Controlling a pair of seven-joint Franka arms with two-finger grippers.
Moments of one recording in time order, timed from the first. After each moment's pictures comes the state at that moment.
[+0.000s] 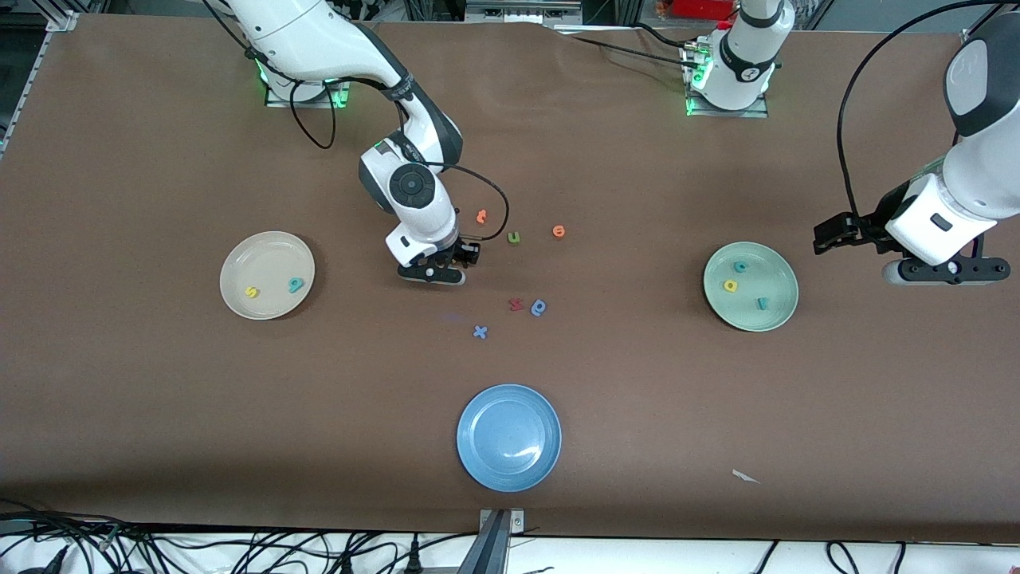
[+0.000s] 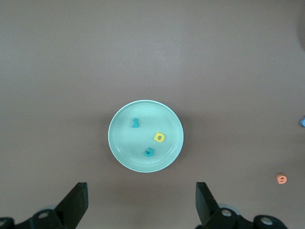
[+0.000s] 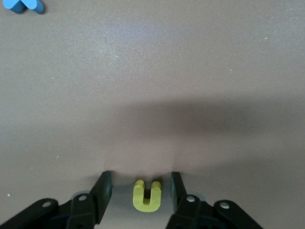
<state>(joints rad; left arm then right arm) 0.00 0.12 -0.05 -1.66 -0.01 1.70 -0.07 0.56 0.61 0.13 -1.93 -0.04 2.54 0.82</state>
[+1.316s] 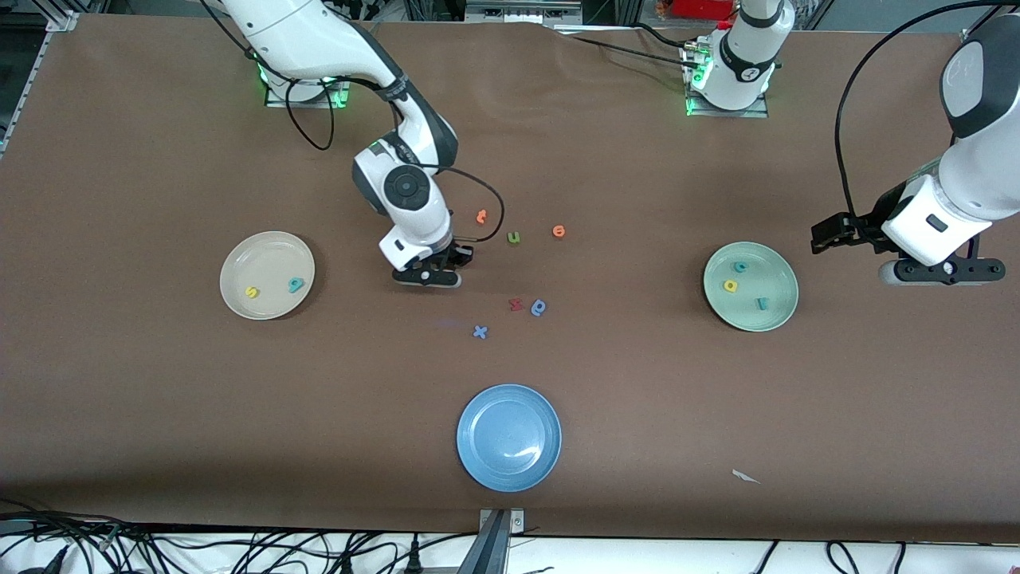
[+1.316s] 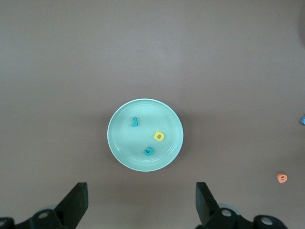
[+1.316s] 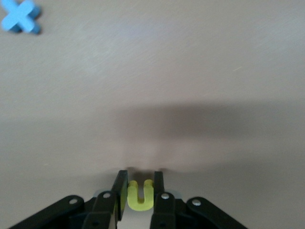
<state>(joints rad) 0.00 0.12 -0.05 -1.67 -0.01 1.70 -0.07 0.50 0.56 0.12 -1.92 -0.06 2.47 0.72</state>
